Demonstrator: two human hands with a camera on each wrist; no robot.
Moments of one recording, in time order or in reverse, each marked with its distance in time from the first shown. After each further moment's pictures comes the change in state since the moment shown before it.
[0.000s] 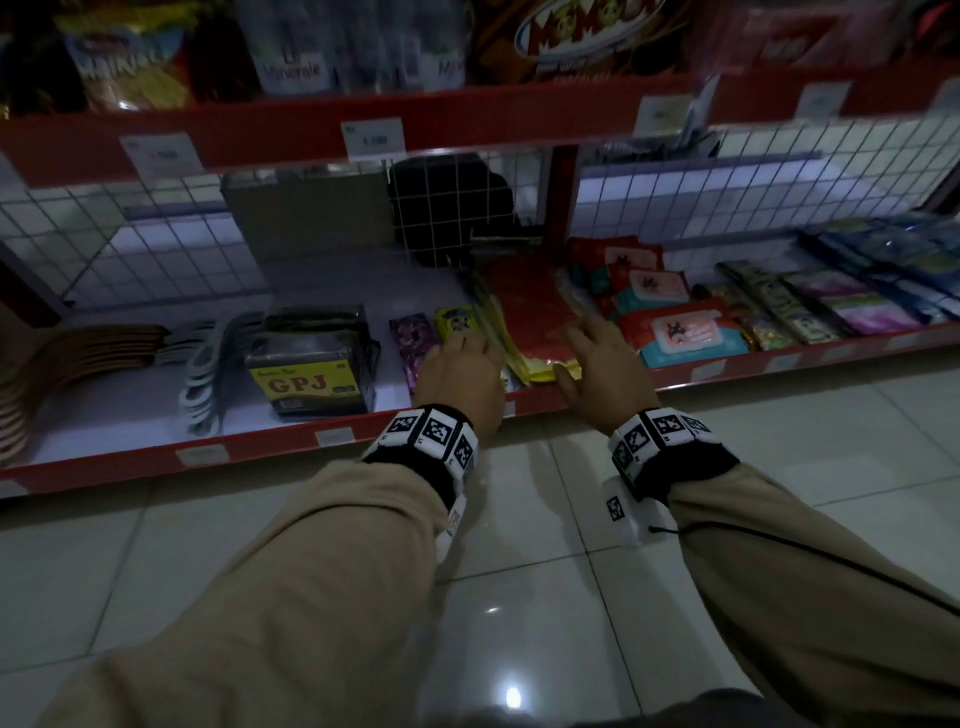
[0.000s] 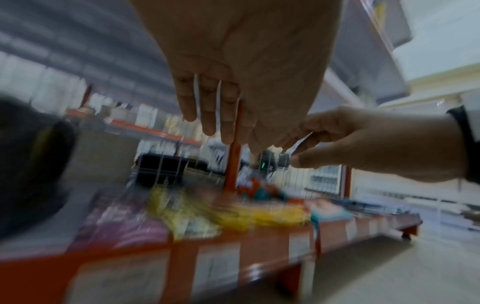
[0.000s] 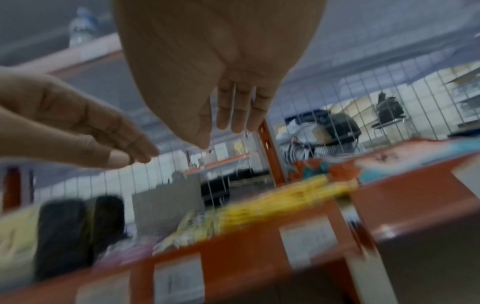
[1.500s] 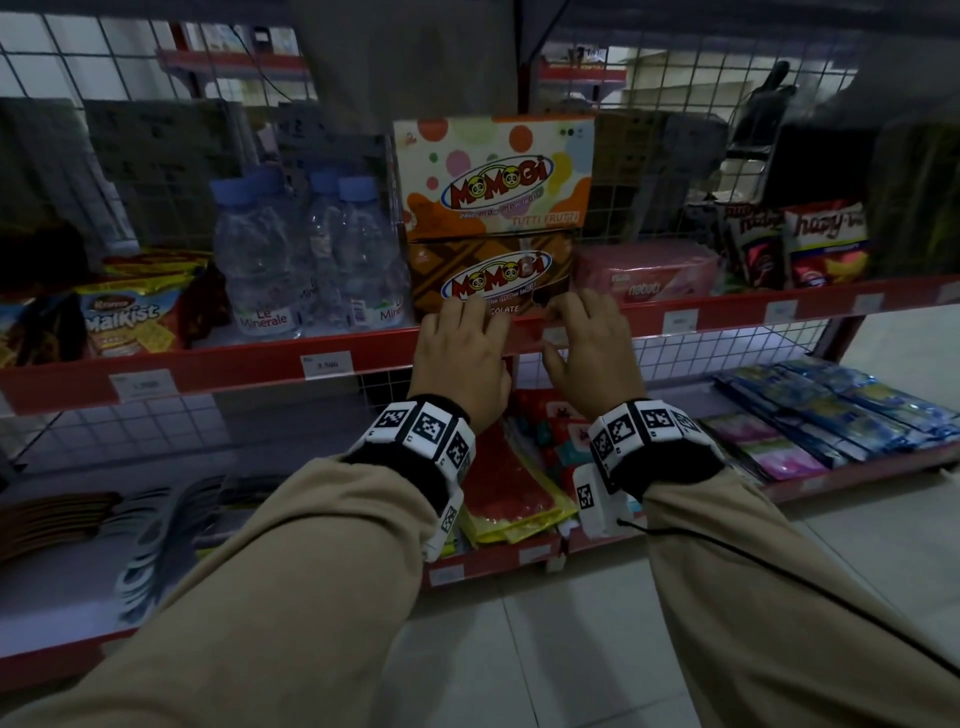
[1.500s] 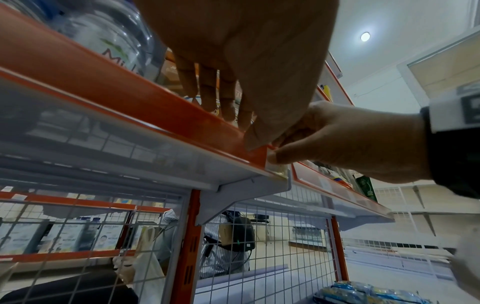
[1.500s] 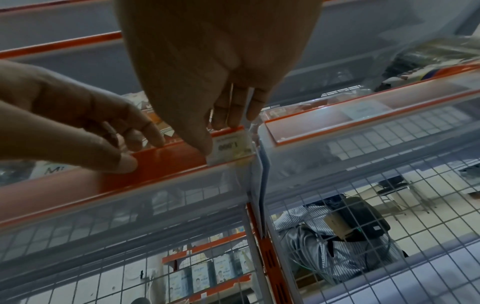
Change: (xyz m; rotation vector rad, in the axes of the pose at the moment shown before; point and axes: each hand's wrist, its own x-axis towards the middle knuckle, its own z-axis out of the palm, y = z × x) left_hand 0.103 0.042 -0.168 0.110 0.516 0.085; right_hand 0.124 0.009 -0.167 -0.071 0.420 -0.046
